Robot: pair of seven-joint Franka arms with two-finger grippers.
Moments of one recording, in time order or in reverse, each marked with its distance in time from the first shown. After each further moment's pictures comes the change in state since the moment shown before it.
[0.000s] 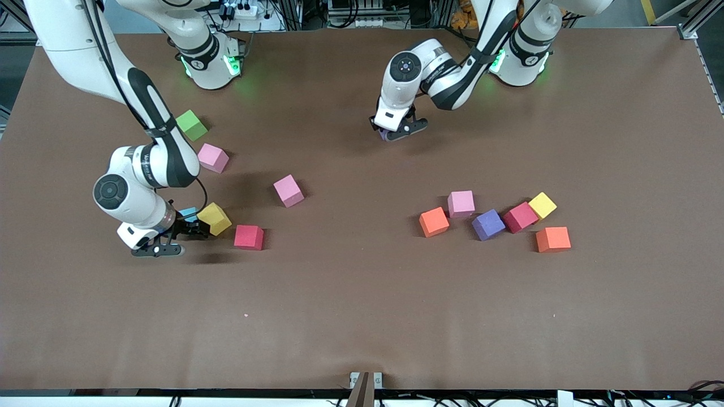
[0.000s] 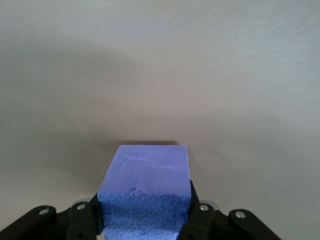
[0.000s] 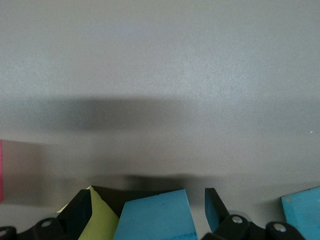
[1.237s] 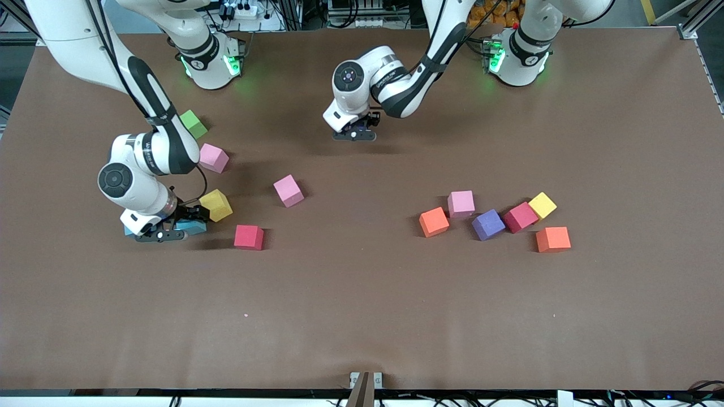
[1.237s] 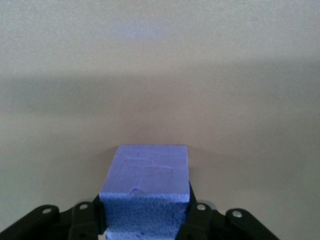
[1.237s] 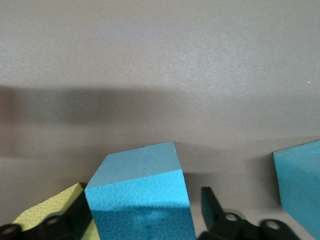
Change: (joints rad) left arm -0.292 0.228 0.191 0.398 -0.076 -0.277 0.346; right arm -0.008 -0.066 -0.009 -0.117 -0.047 0.000 0.000
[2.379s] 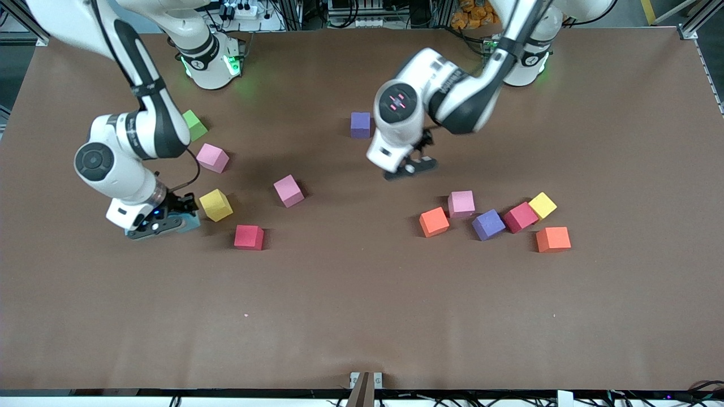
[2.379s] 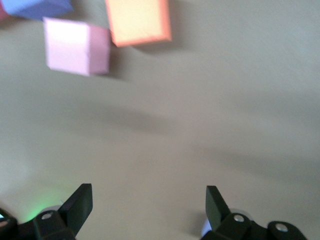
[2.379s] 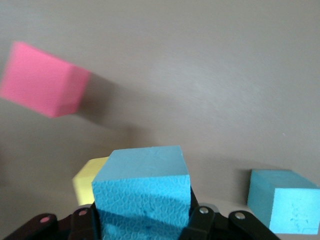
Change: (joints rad) left arm 0.121 -0.148 0.303 0.211 0.071 -0.474 0.027; right arm 0.068 -0.200 0.026 0.028 -0.005 -0.196 -0.269
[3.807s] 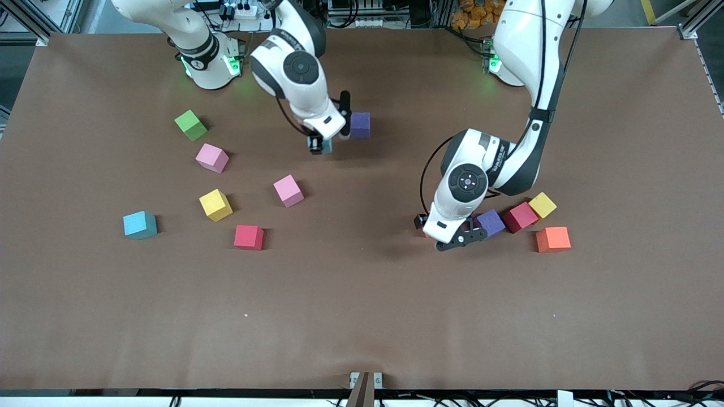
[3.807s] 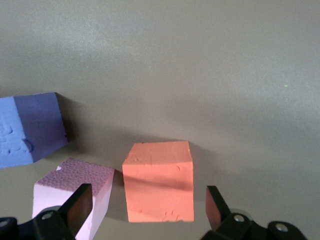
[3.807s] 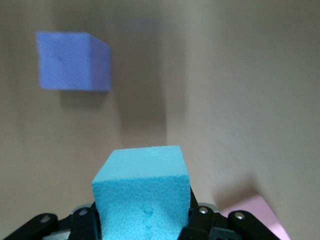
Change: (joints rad) left arm 0.101 0.193 0.110 0.021 -0.100 0.342 0.227; right arm 0.451 -0.020 0.307 -0.072 0.065 -0.026 -0.474
